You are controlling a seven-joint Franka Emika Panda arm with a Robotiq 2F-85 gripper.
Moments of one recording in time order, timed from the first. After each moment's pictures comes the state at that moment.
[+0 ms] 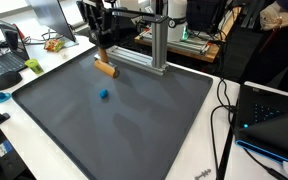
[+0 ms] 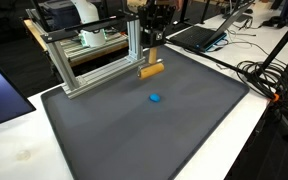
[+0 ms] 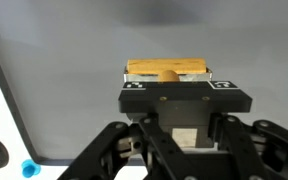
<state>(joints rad) -0.03 0.13 0.02 -1.96 -0.14 2.17 0.17</state>
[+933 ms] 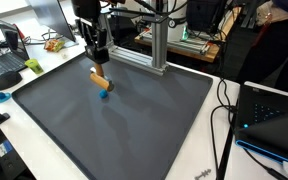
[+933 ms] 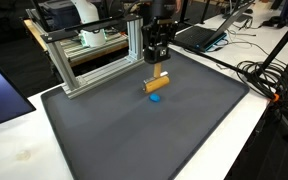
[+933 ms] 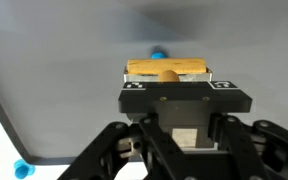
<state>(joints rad) -0.02 0.24 0.00 -1.96 -0.14 2.33 0.19</state>
